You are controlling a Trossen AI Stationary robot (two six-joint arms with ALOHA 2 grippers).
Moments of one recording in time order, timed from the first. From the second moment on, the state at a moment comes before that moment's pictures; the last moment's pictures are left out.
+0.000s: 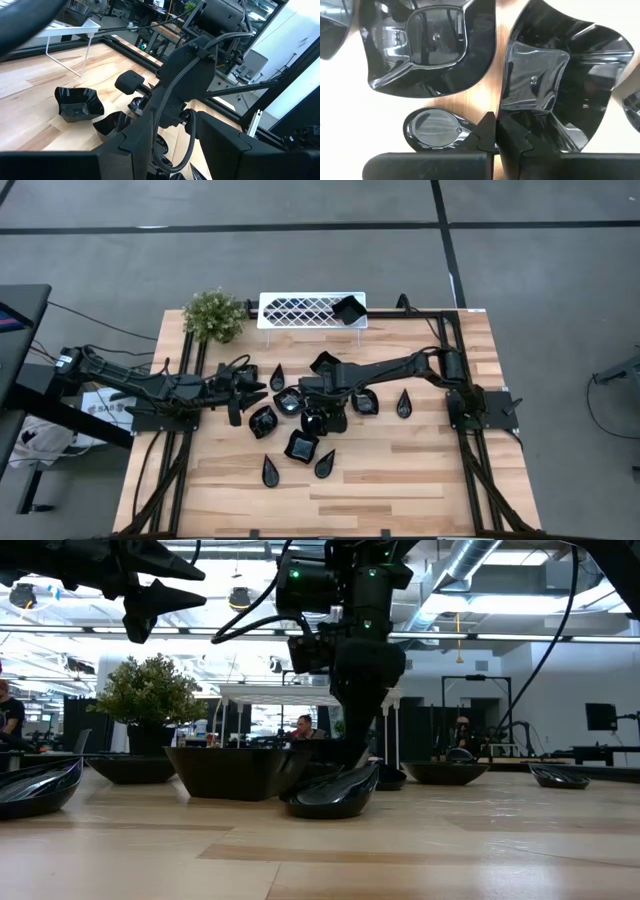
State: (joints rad) left arm -0.28 0.82 0.31 0.23 -0.44 -0.51; right arm 0.01 2.08 1.65 -0.97 0.03 -0.03
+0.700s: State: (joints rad) left arm -0.28 0.82 0.31 0.23 -0.44 -0.50; right arm 0.03 2.08 1.97 -1.25 0.06 -0.09
